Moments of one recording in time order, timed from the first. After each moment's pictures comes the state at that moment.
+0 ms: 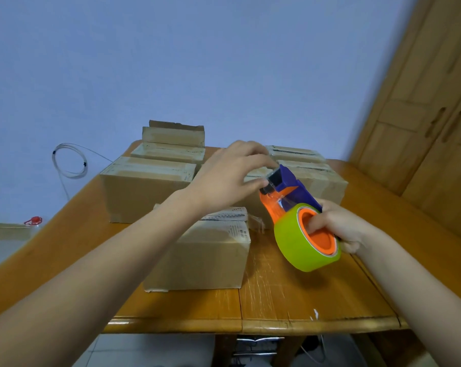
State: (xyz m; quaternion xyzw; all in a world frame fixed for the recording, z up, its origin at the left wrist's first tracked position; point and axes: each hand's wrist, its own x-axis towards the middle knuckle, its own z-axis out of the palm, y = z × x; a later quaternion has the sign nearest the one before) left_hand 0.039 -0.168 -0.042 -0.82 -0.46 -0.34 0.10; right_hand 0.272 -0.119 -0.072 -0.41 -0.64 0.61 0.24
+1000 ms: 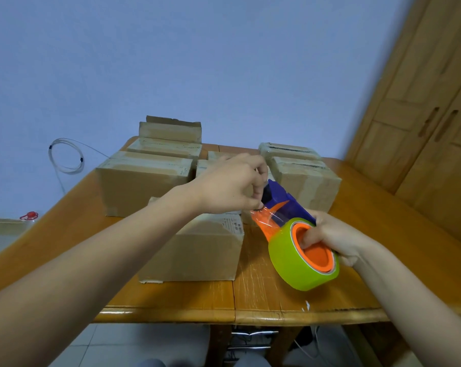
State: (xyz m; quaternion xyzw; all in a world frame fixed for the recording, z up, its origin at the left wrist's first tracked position) left_hand 0.052 -0.180 -0.042 -0.85 -0.48 -0.23 0.03; right_hand 0.283 -0.136 -0.089 -0.40 -0.65 0.62 0.19
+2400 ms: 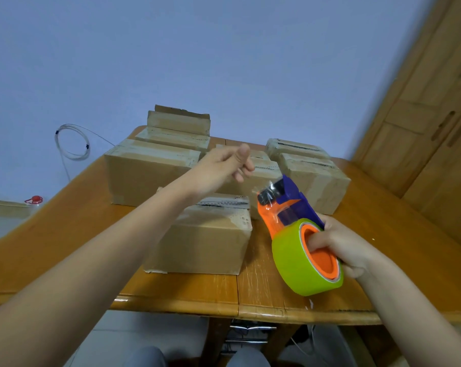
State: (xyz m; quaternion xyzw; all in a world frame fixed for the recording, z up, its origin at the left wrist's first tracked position) left_hand 0.020 -0.174 -0.066 -0.69 -0.47 -0.48 -0.29; right_hand 0.275 -0.155 -0.095 -0.39 -0.64 0.62 0.24
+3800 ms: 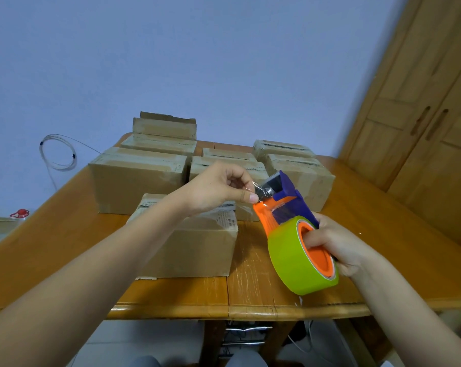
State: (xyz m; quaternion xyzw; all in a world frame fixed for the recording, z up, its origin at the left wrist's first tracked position) left_hand 0.047 -0.176 -0.067 -0.72 -0.41 -0.44 -0.35; right_hand 0.289 -0.164 -0.089 -0.38 -0.63 0.63 0.26
